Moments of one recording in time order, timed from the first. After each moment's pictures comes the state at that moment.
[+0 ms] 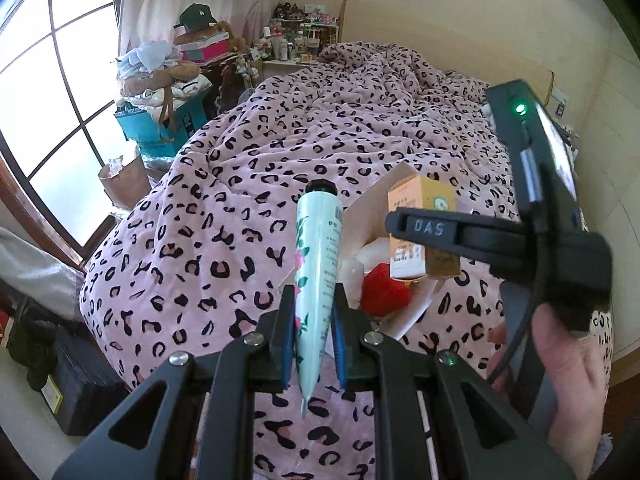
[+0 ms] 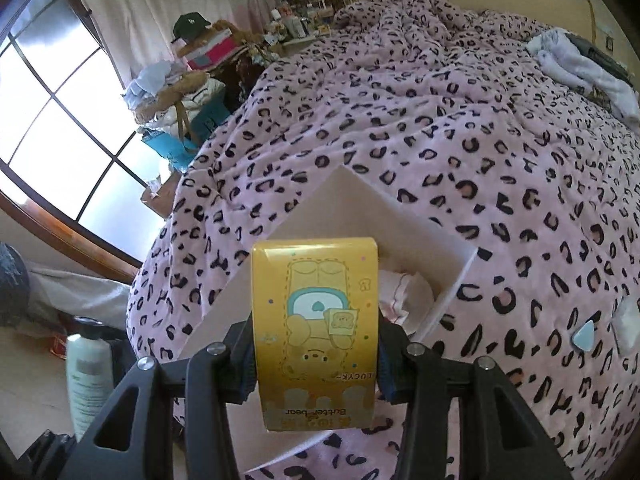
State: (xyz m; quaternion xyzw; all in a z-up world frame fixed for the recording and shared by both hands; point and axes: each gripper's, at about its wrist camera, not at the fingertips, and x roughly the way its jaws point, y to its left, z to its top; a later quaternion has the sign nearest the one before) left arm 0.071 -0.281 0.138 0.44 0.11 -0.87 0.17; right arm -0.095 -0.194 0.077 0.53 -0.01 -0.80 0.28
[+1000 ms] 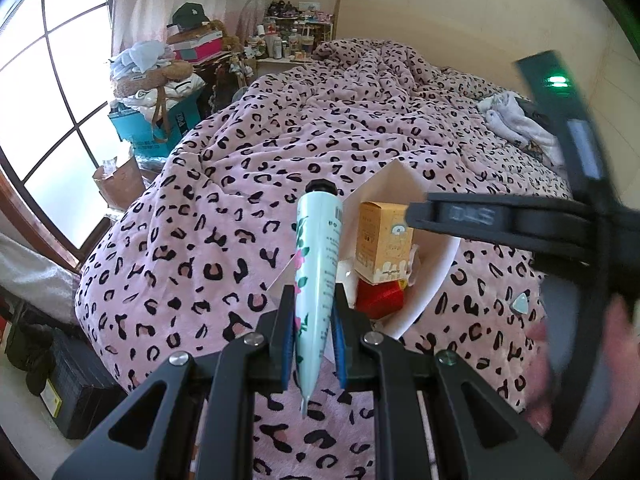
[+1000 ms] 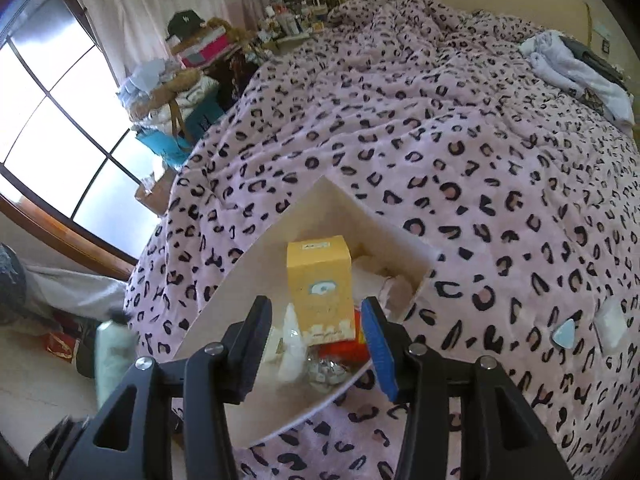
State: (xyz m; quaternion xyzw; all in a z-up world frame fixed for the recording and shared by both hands) left arm 0.059 -0.275 0.135 0.45 0.10 -0.87 0.16; right arm -0.091 -0.173 0.106 0.53 0.00 -0.81 0.26
